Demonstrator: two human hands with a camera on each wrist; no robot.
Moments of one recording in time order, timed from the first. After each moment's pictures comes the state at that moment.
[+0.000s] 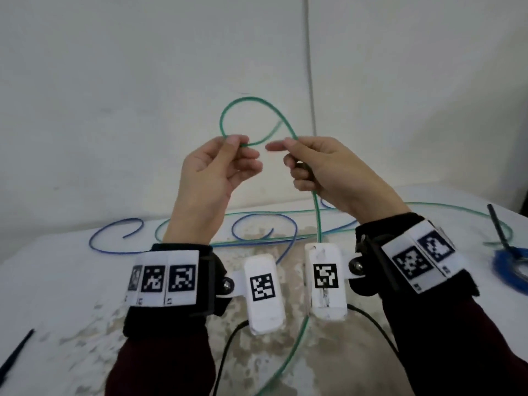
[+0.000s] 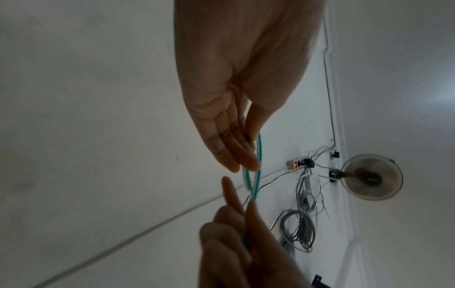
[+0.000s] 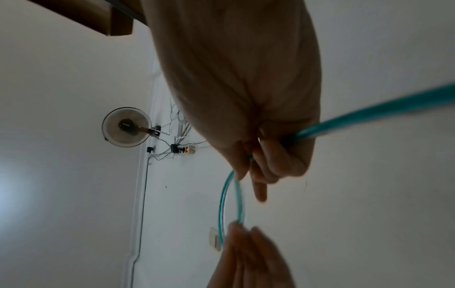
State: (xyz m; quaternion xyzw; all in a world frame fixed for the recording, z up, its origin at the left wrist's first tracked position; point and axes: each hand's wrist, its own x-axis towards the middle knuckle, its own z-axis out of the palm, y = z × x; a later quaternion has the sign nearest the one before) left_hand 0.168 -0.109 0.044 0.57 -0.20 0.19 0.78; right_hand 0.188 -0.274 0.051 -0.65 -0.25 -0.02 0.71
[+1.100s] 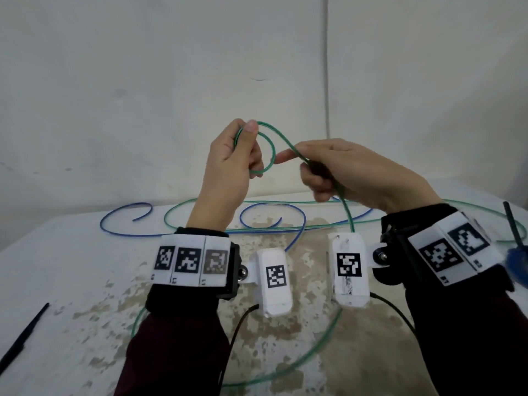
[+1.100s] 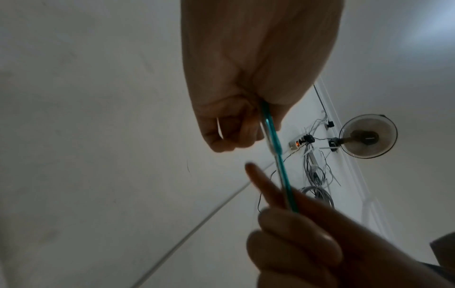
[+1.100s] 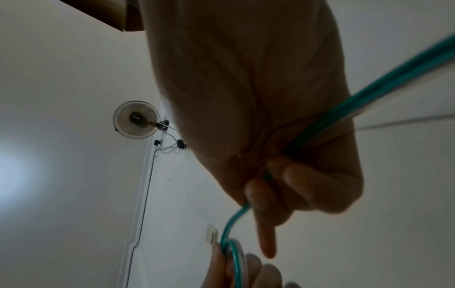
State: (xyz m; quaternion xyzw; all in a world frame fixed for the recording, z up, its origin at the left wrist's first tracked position) left_hand 0.171 -0.110 0.037 0.67 -0.21 0.27 0.65; right_hand 0.175 -0.283 0.050 -0.75 -0.27 0.07 0.60
